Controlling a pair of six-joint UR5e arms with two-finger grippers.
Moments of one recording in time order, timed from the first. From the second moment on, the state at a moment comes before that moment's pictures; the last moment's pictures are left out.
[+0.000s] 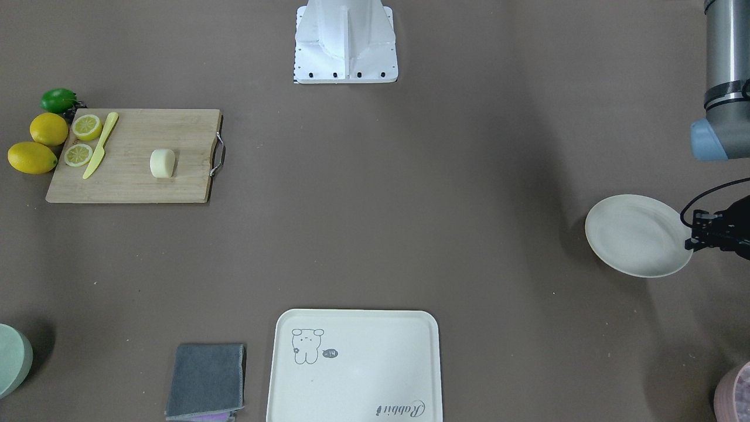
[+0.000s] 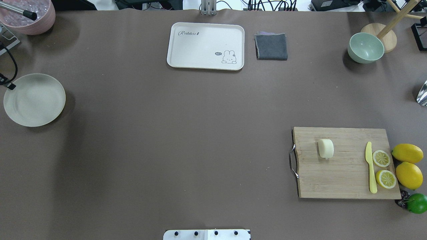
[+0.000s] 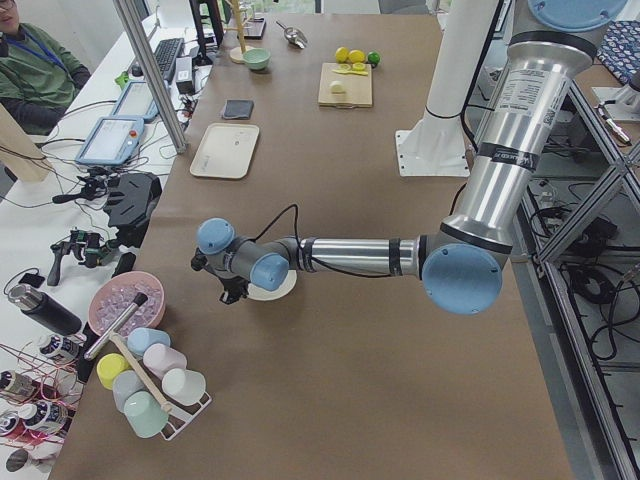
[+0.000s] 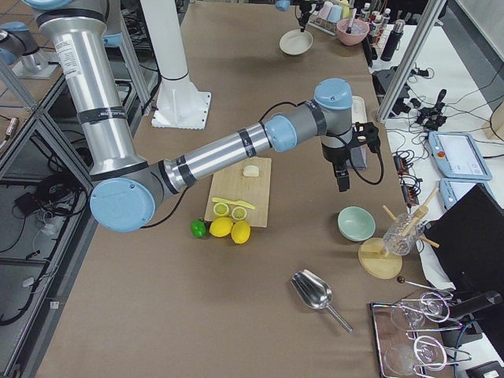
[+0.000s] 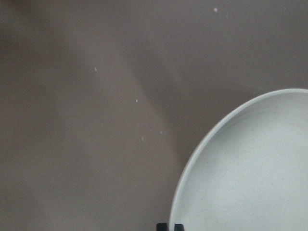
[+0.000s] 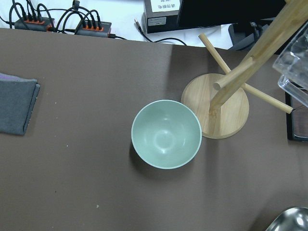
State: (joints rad) left arm -1.27 -1.87 -1.25 -1.99 -2.40 -0.06; right arm 1.45 -1.30 1.75 -1.53 2.25 0.32
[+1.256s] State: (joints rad) left arm -0.87 -2.11 -1.49 -2.10 -2.26 -0.98; right arm 1.46 -1.30 1.74 -1.53 2.25 0.32
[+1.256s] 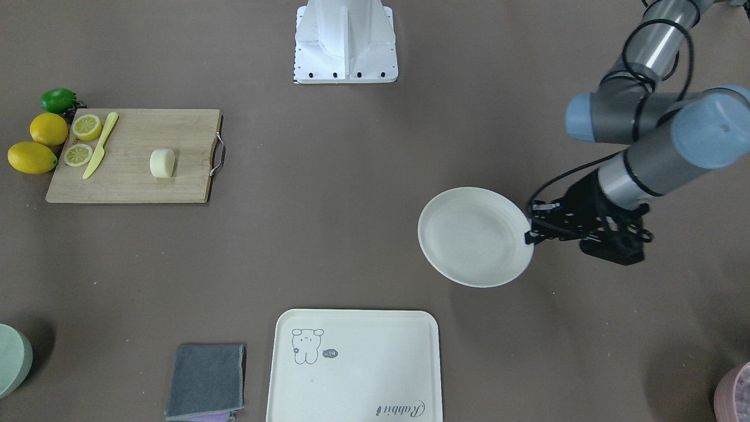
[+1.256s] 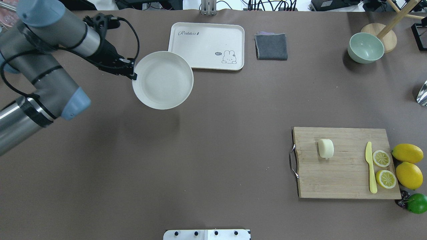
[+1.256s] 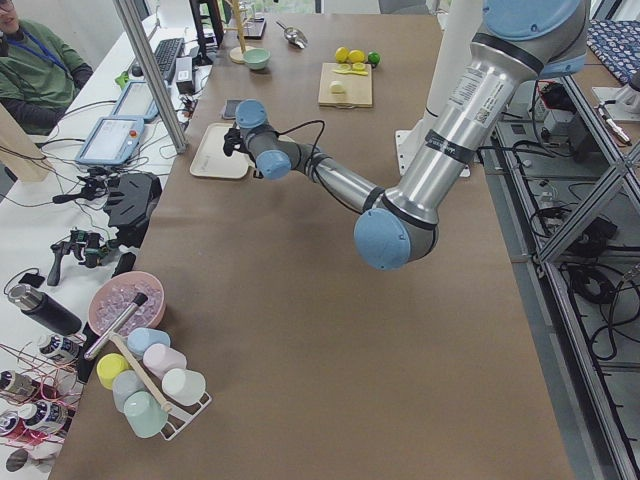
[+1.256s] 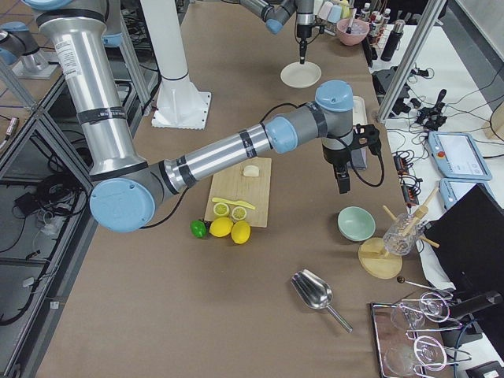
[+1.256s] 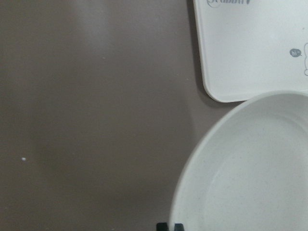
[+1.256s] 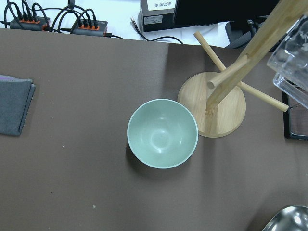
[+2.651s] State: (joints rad) left arm -0.67 -2.14 -1.59 -2.23 -2.03 -1.19; right arm 1.46 -1.31 1.73 -1.53 2.25 0.32
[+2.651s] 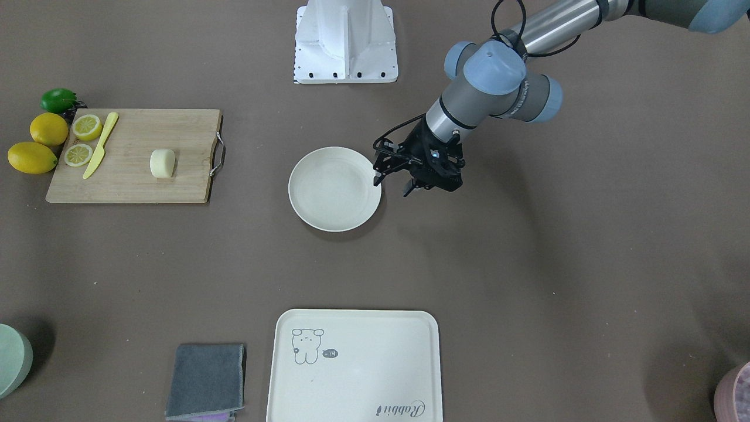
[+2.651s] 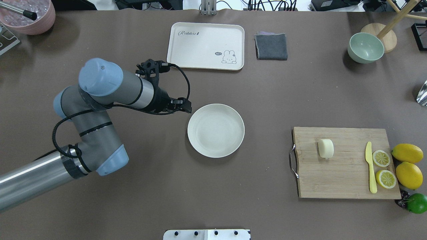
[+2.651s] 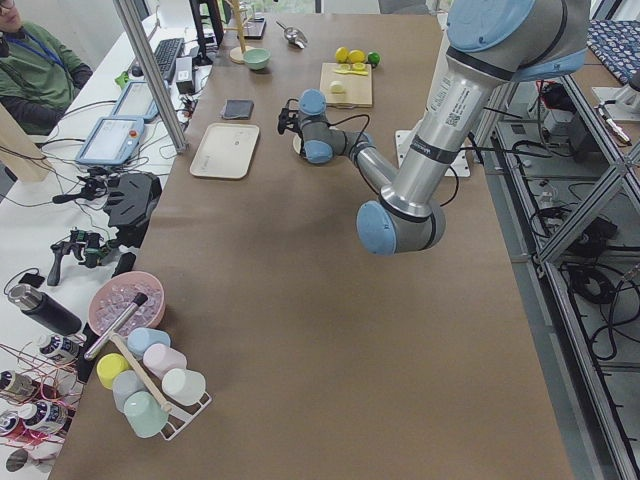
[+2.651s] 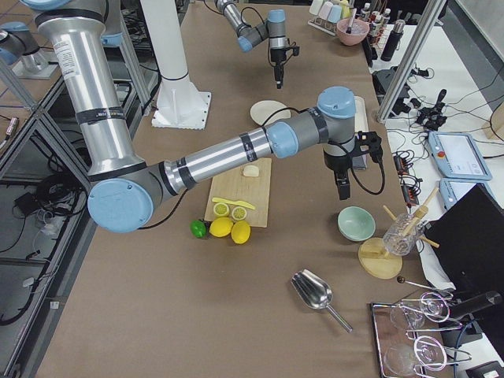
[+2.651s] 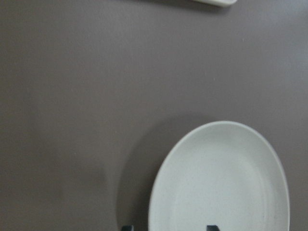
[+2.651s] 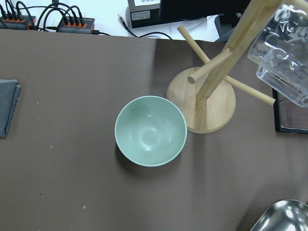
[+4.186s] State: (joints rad) left arm -1.25 -2.01 -1.42 -2.18 -2.34 -0.60; right arm 0.86 -1.53 2.00 -1.46 2.14 0.79
